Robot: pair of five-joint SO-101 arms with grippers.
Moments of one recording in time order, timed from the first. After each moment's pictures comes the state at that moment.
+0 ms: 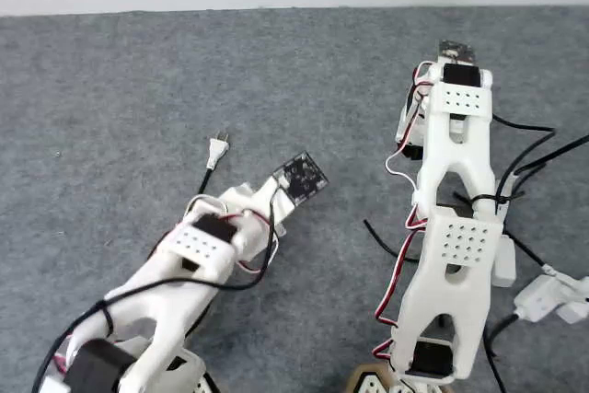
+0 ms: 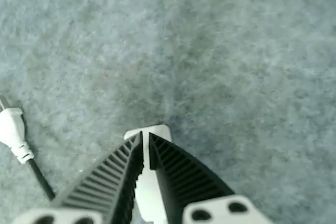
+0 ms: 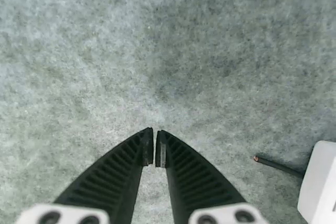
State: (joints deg) left arm 21.5 -15.8 56.6 35.3 -19.5; right arm 5.5 48.4 -45.3 89.7 -8.5
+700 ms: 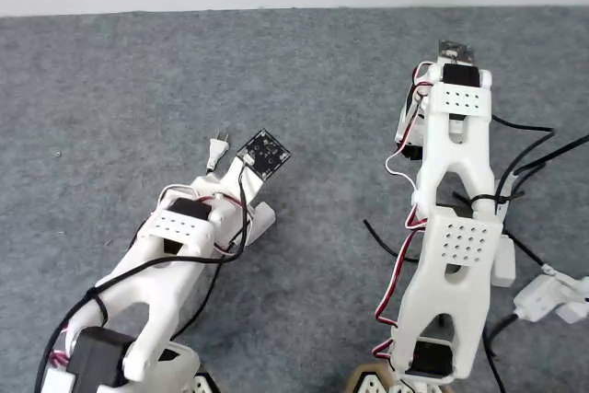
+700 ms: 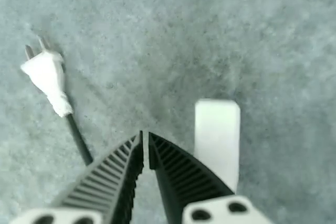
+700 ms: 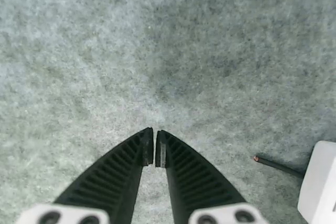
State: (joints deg) left arm 11.6 -13.2 53.1 36.6 -19.5; right arm 5.5 48.4 -45.3 89.7 -8.4
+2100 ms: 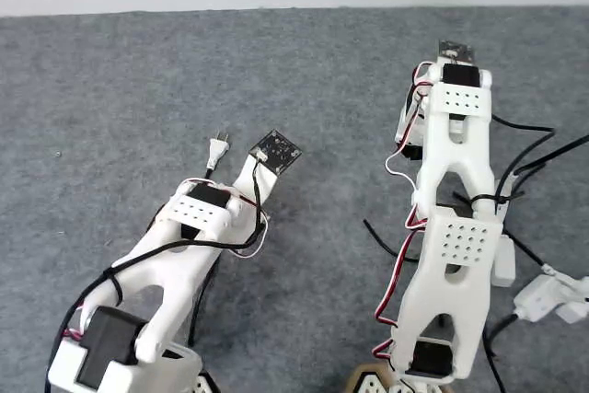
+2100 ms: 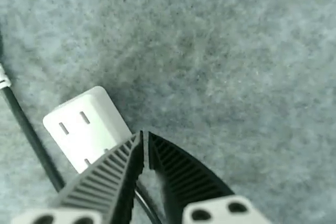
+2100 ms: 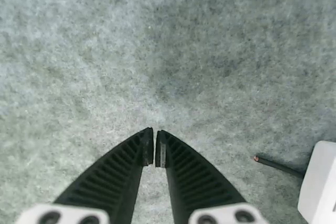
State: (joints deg) left arm 15.6 -6.6 46.5 49.8 -11.4; right arm 5.5 48.4 -45.3 89.7 -8.4
